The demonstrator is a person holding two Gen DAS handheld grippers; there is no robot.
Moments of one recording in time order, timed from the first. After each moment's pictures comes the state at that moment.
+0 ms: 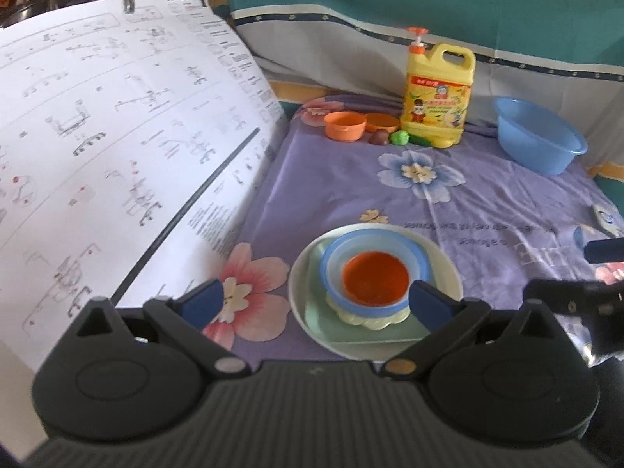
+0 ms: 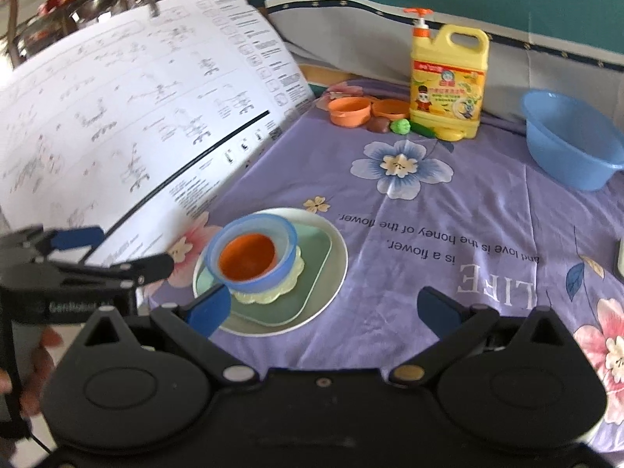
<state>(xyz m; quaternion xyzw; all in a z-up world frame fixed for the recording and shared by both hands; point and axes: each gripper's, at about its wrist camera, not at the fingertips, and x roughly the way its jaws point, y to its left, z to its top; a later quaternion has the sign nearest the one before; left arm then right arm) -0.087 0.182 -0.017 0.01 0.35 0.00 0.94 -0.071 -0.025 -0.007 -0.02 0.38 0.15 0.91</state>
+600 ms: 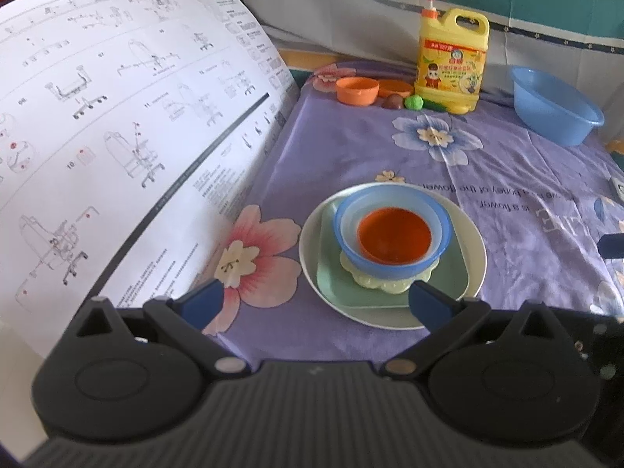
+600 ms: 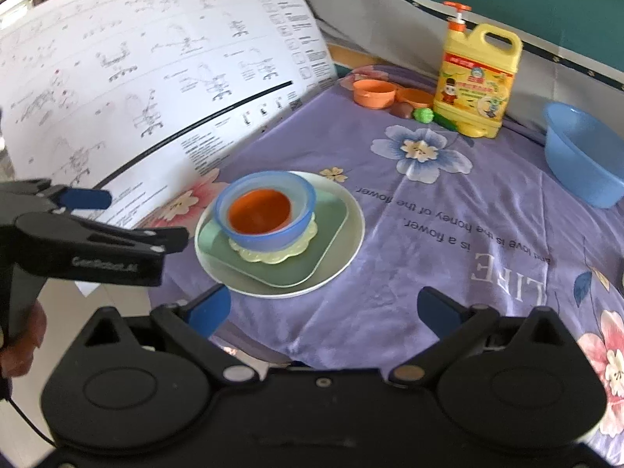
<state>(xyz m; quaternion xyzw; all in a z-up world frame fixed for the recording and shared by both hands) -0.083 0.183 -0.050 0.02 0.39 0.02 0.92 -0.083 0.000 -0.041 -0.09 0.39 0.18 0.90</state>
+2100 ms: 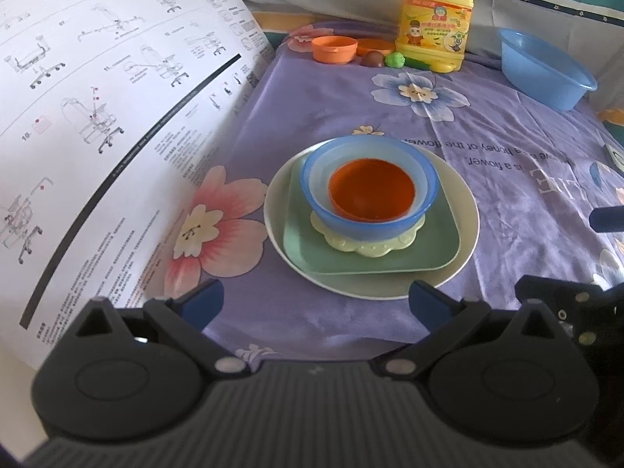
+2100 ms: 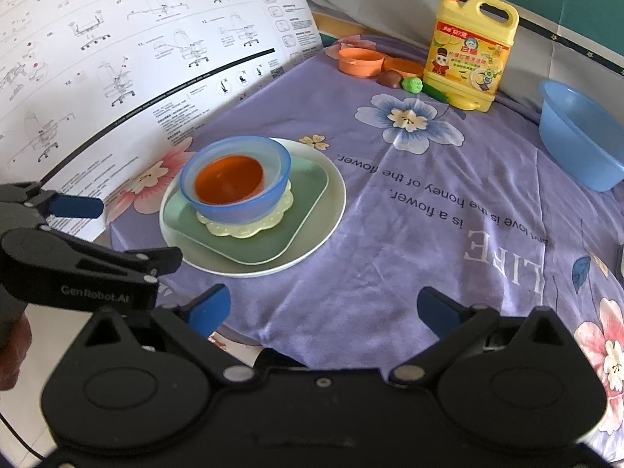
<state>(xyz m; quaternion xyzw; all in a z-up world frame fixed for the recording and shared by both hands) -0.069 0.172 -0.082 0.03 0.43 -0.01 0.90 -0.063 0.002 -0.065 -0.10 0.43 0.14 0.89</state>
